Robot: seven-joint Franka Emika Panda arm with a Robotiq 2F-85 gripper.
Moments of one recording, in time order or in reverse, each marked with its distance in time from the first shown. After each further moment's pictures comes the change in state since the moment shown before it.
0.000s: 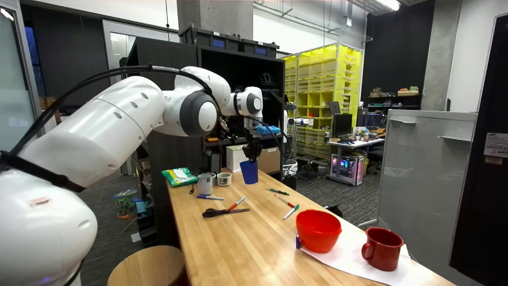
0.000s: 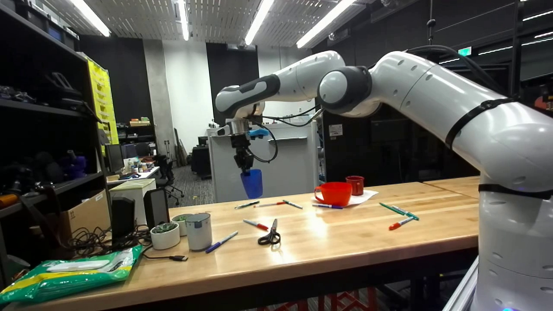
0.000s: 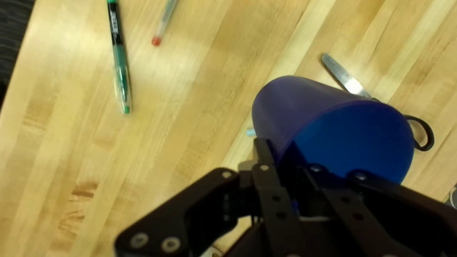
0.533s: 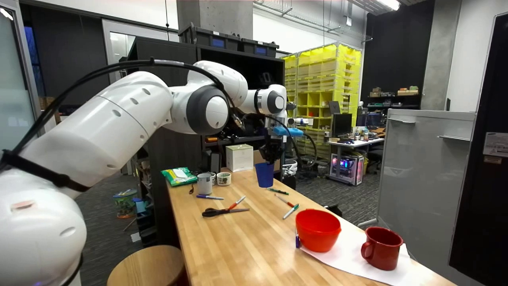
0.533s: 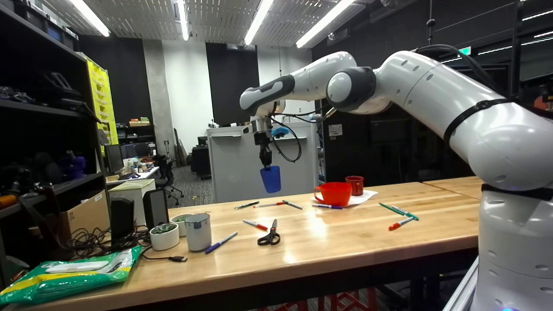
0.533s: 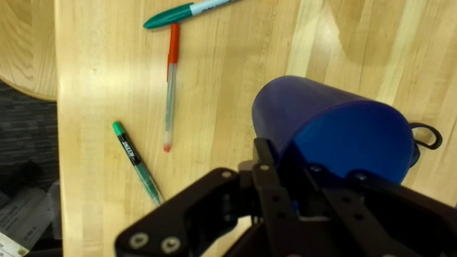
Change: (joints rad) arm -0.140 -0.025 -0.019 -0.037 0.076 -0.023 0.173
